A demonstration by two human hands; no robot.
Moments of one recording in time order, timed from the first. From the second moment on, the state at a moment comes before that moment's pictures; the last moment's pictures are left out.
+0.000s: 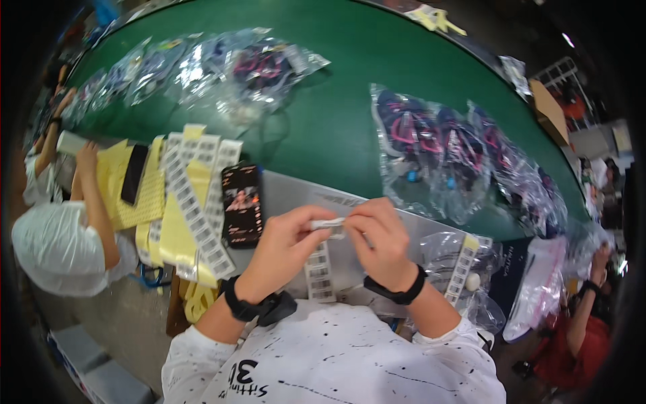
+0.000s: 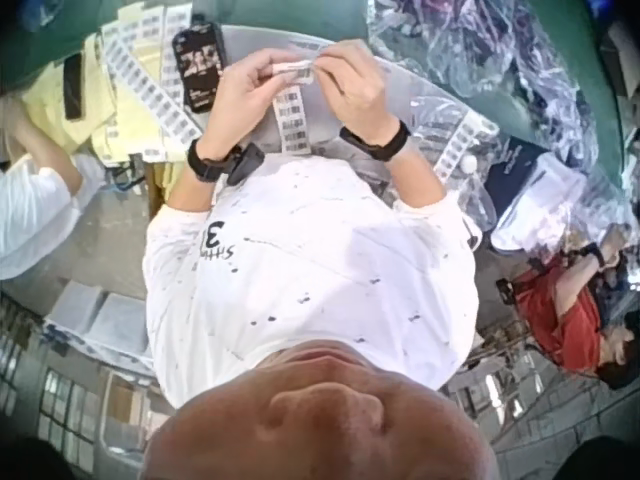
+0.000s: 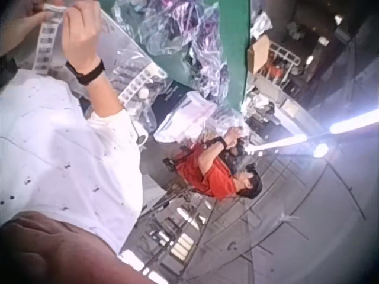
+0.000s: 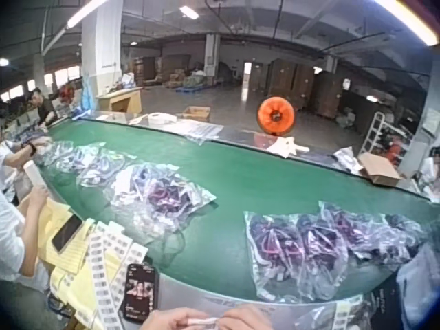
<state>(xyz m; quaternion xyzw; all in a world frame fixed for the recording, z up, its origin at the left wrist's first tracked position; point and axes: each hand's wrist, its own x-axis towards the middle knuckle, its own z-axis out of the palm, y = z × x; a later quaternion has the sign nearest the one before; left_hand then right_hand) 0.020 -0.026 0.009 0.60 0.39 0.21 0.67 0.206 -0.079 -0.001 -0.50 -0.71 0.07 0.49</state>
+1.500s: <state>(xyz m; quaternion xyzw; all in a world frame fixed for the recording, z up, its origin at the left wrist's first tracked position) -0.002 -0.027 -0.015 0.54 0.40 0.19 0.71 0.291 0.085 -0.085 -0.66 -0.65 0.09 0.37</state>
